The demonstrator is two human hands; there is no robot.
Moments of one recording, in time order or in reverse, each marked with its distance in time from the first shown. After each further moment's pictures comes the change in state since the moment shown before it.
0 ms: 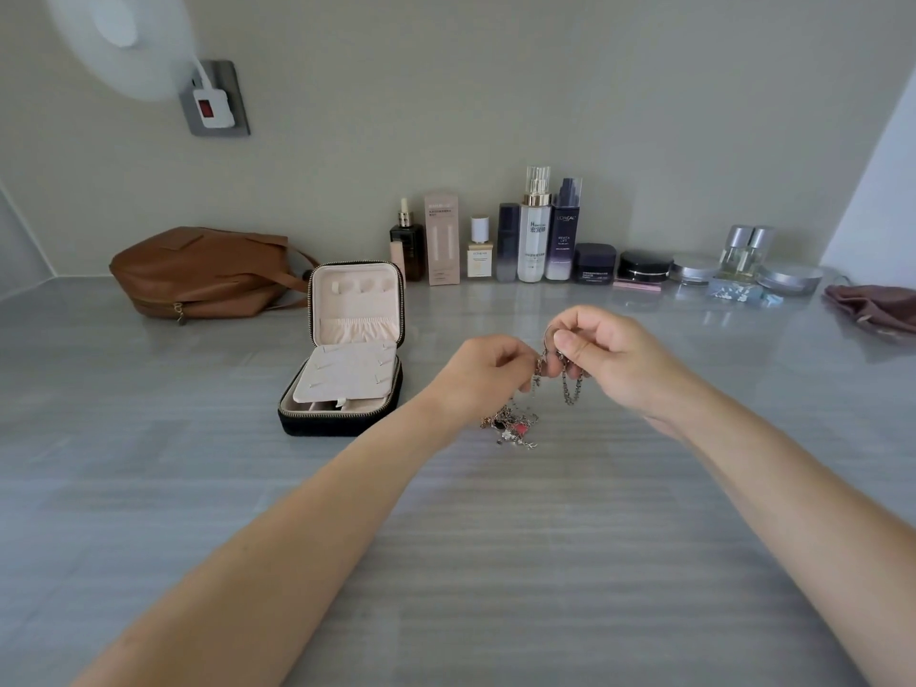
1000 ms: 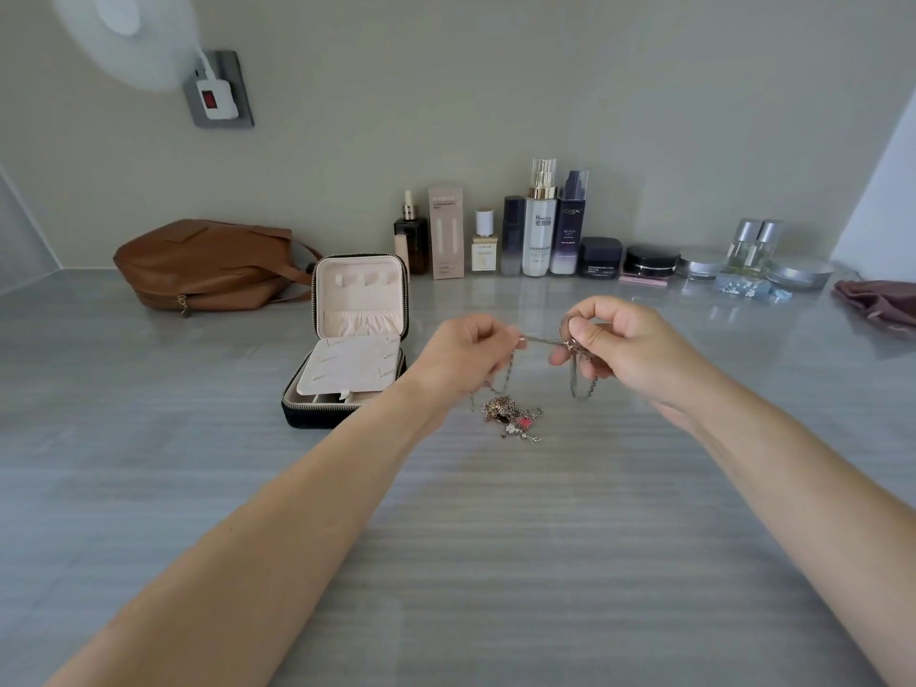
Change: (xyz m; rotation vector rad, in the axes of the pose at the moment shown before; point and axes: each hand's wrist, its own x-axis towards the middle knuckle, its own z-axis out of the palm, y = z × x) left_hand 0.005 -0.008 -0.015 -0.191 0.072 -0.027; right_hand -0.001 -0.004 -0.004 0.020 0.073 0.161
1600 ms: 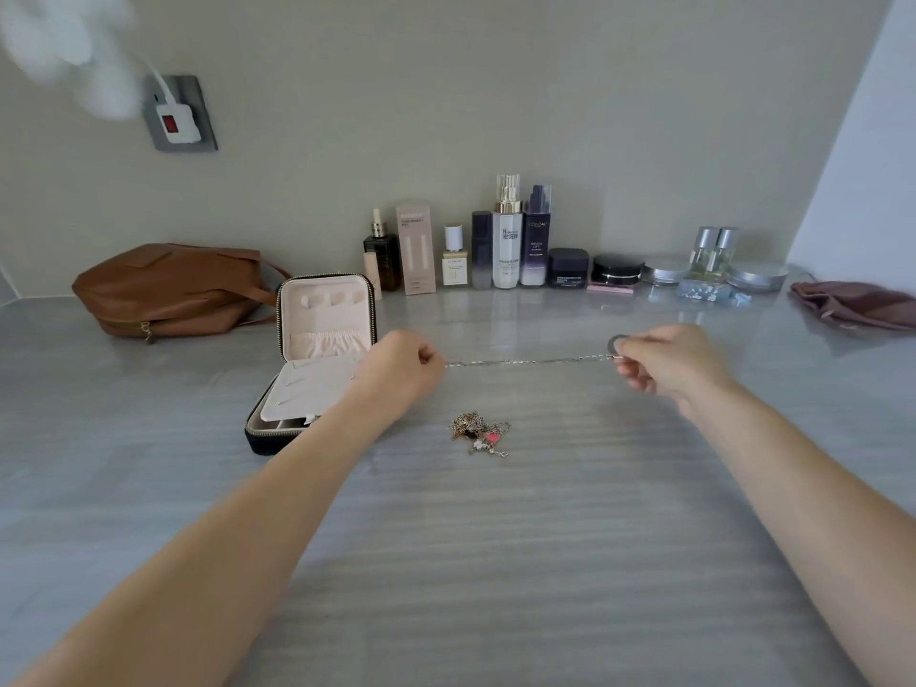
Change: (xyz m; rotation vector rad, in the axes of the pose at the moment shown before) left_hand 0.028 -0.020 -0.022 0.694 0.225 -0.010; right_hand 0.013 0.043 -0.058 0.087 0.455 0.365
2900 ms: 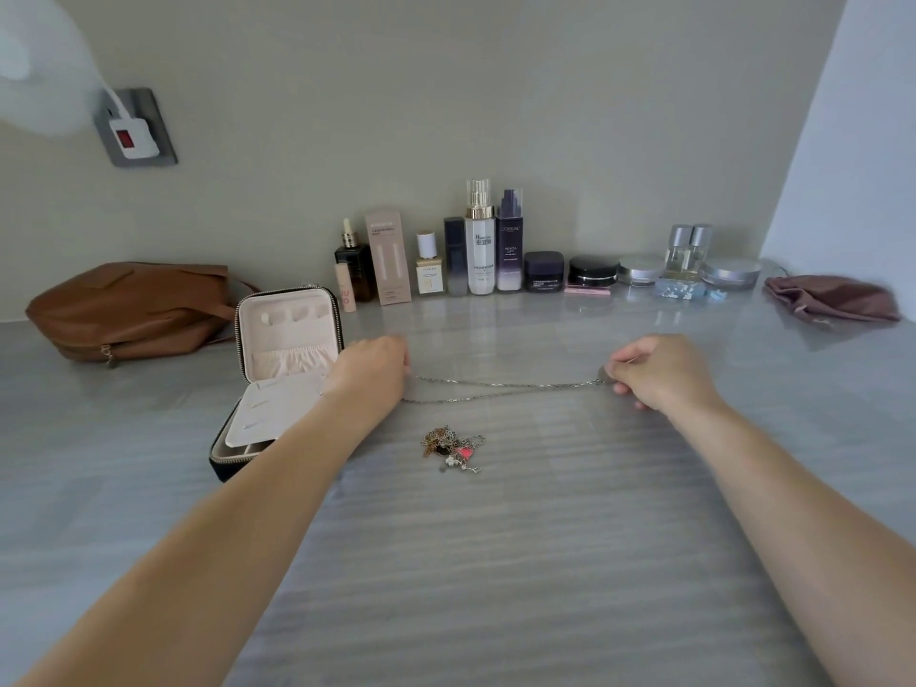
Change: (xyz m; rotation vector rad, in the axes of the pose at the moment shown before) left_hand 0.031 -0.001 0.012 0.447 -0.052 0.102; right_hand 0.020 0.025 -0.017 -0.301 0.083 -0.097
